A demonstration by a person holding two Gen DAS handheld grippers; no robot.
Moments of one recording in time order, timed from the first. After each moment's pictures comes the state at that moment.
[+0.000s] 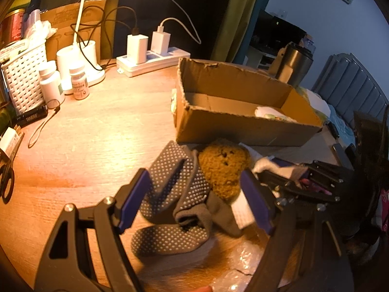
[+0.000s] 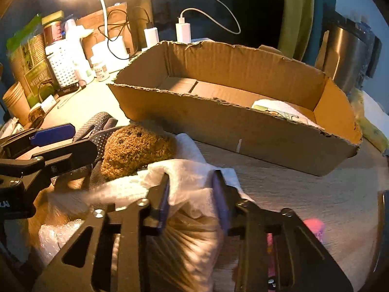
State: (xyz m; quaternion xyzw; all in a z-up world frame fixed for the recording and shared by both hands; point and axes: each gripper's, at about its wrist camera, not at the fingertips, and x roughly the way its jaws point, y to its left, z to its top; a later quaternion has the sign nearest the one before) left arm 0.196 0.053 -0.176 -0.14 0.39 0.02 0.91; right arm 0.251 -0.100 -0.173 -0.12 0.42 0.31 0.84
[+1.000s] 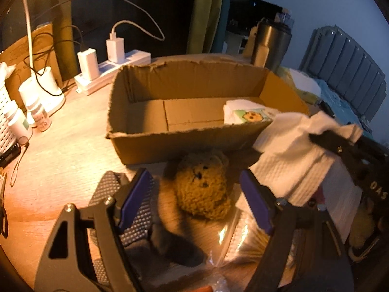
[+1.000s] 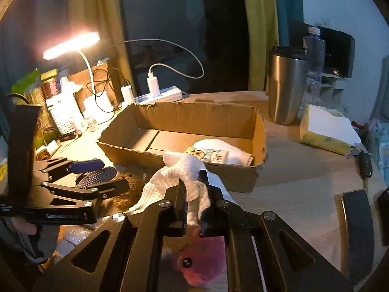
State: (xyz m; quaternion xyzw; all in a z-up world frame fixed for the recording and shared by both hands) left arm 0.243 -0.006 -0.170 -0.07 0.41 -0.03 0.91; right arm 0.258 -0.189 -0.118 -0.04 0.34 0.29 0.89
